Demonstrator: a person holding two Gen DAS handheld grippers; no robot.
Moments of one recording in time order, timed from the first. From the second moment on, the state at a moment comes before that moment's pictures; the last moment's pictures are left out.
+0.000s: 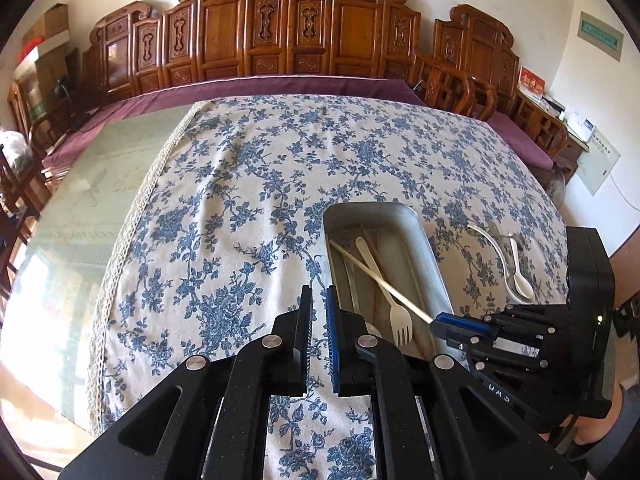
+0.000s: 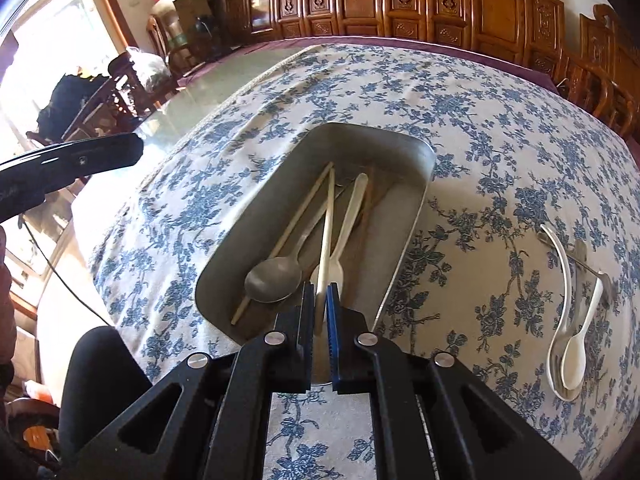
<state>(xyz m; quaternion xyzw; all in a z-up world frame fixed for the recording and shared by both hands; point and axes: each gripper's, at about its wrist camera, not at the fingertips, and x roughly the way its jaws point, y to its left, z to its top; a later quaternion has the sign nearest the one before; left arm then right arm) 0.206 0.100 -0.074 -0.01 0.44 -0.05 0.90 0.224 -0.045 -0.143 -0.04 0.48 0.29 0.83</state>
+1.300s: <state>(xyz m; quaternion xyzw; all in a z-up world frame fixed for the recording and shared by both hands) 0.213 0.031 -0.084 0.00 0.45 -0.10 0.89 0.220 -0.166 -0.104 -0.02 0.42 0.23 0.88</state>
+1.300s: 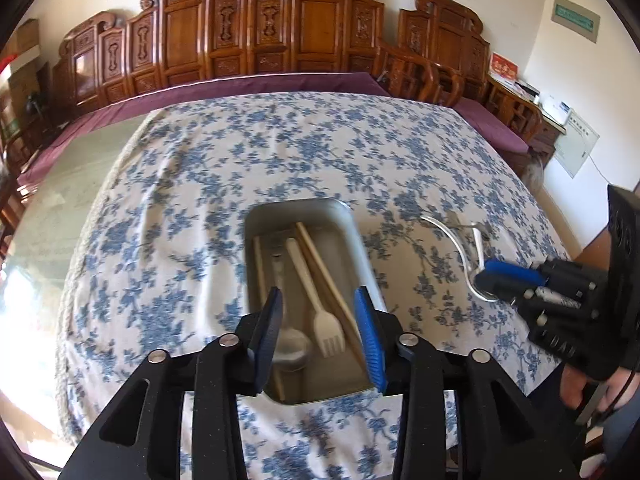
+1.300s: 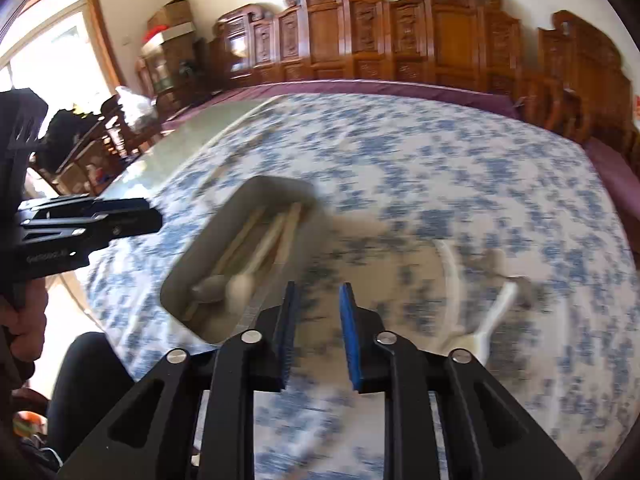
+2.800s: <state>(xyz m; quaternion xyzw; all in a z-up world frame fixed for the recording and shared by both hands) 0.263 -0.091 -0.158 0.01 0.48 -0.16 0.86 0.347 -0.274 -0.202 -0.10 0.49 0.11 0.86</state>
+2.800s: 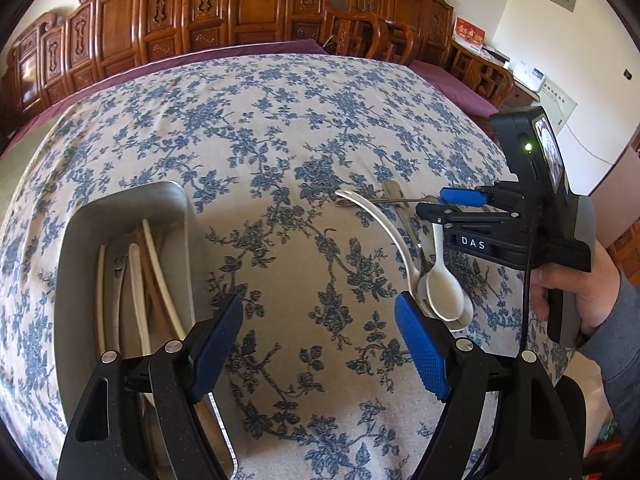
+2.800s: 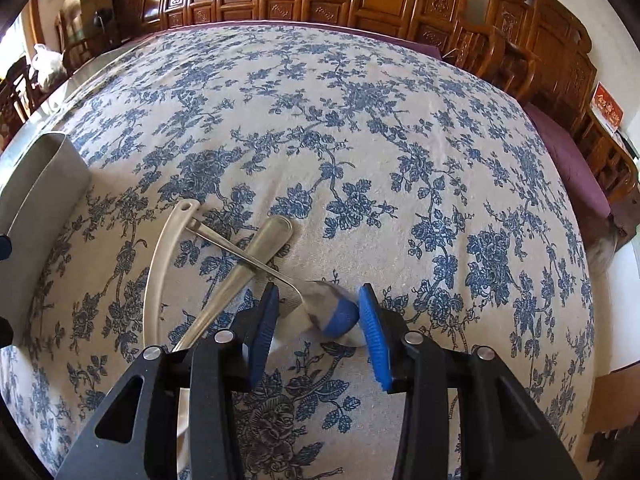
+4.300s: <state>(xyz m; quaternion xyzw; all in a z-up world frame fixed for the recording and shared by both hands) 0.269 -0.140 -0.192 -0.03 0.53 -0.21 0.82 0.258 -0.336 -0.157 0.04 0.47 0.10 0.88</state>
